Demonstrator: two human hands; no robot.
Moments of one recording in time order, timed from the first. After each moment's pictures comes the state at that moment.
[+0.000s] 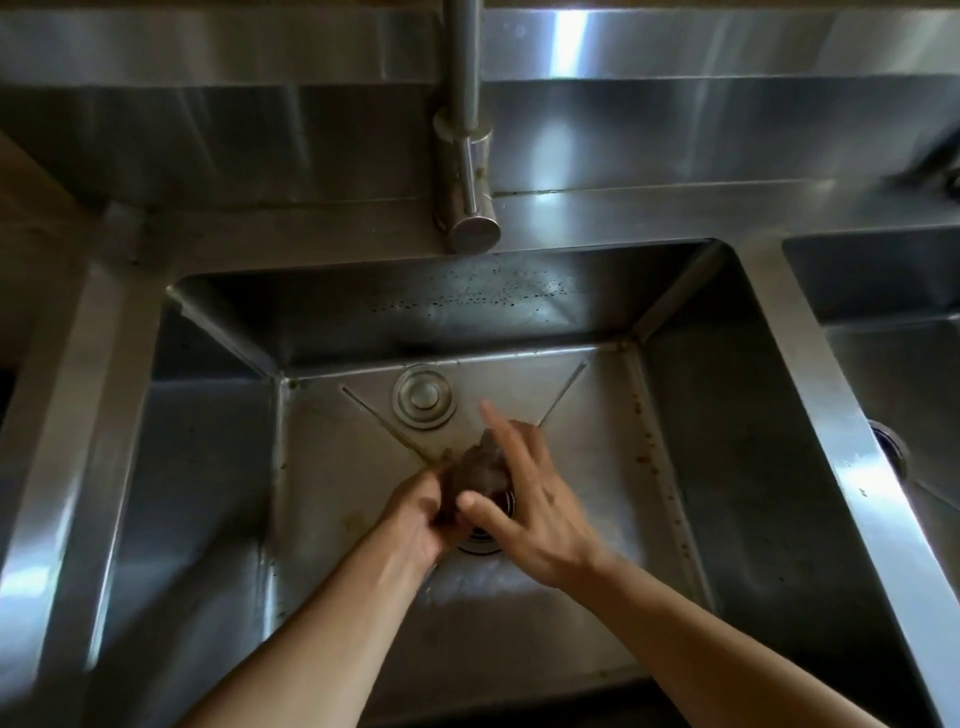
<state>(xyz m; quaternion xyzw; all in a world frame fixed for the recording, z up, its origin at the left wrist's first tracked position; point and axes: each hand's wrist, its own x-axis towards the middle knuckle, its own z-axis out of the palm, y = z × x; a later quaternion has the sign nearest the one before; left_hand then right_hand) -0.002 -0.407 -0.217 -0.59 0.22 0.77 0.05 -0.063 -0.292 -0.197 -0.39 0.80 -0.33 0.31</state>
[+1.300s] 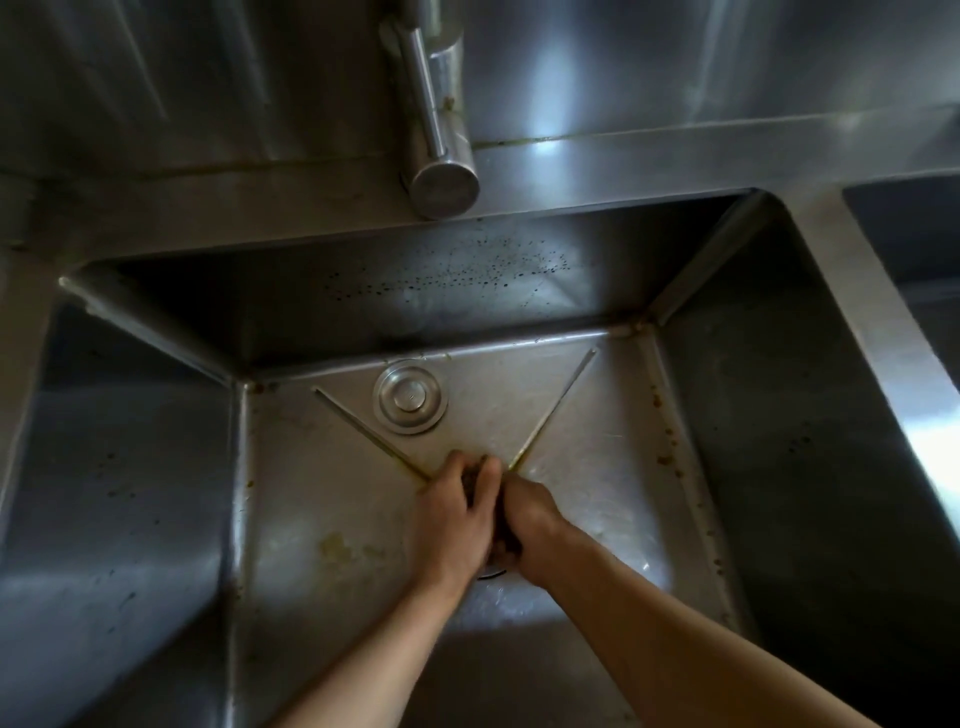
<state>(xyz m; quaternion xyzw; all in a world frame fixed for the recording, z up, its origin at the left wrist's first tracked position) -0.013 -0.379 -0.271 -0.45 0.76 0.46 -0.03 -0.074 -0.329 -0.263 0.22 0.64 -0.47 0.57</state>
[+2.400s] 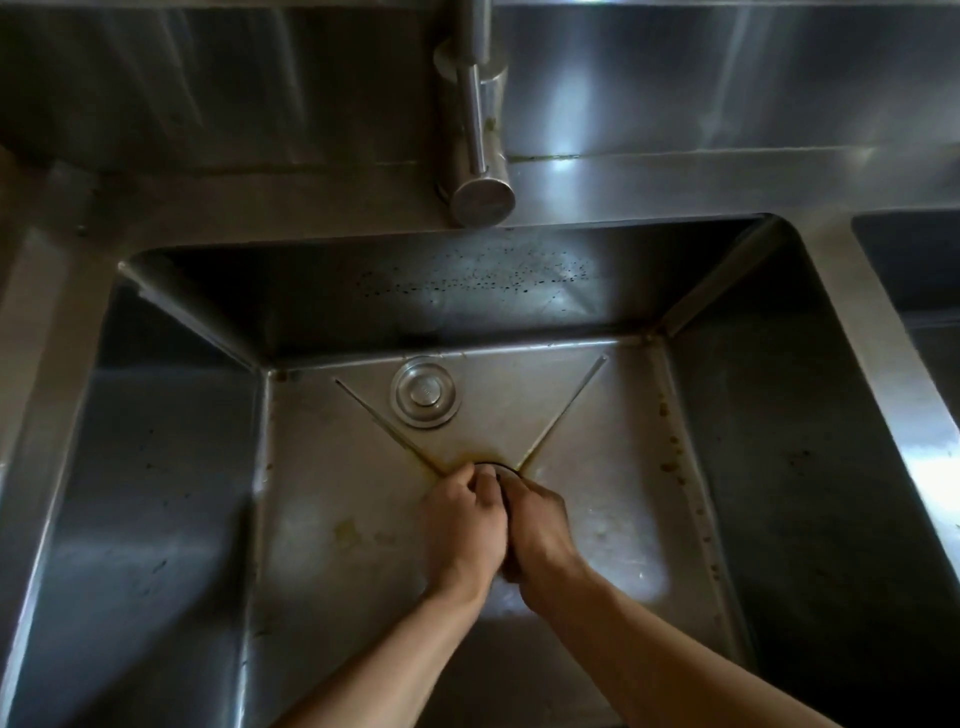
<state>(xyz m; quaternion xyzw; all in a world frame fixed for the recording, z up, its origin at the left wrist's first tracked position) -0.012 -0.369 -0.238 -0.55 0.72 0.41 -0.04 -0.053 -0.322 -0.254 0.14 0.70 -0.53 0.47</state>
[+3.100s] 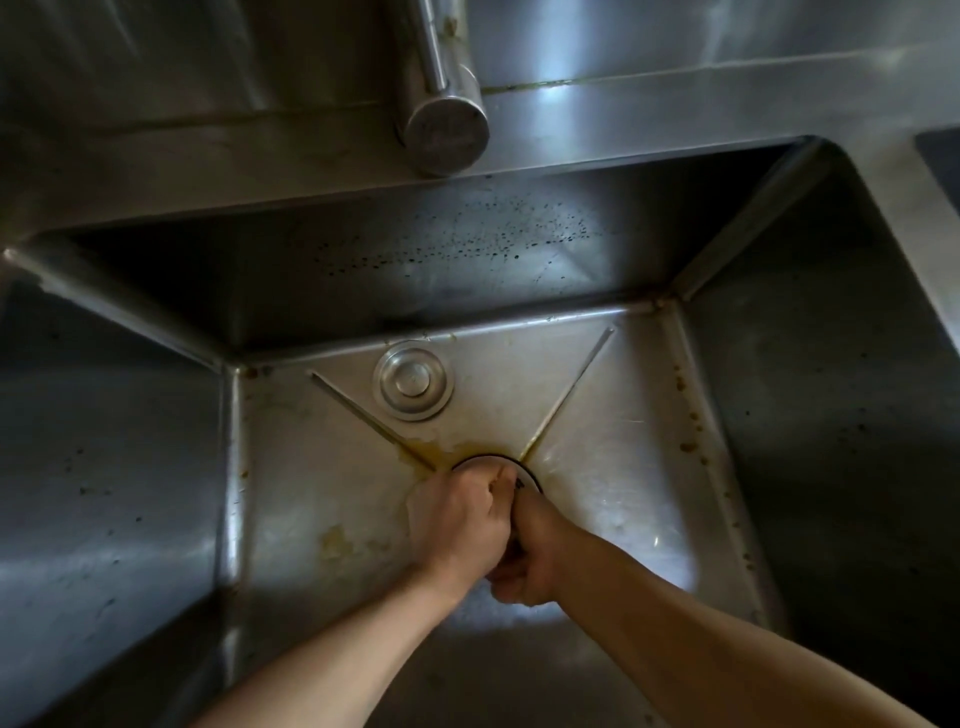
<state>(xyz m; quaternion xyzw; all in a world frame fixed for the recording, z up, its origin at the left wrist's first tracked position) -0.008 -0.387 -0.297 -0.32 0.88 0.34 -0.05 -0.071 -0.319 -0.295 0.31 0.55 -0.38 0.68</state>
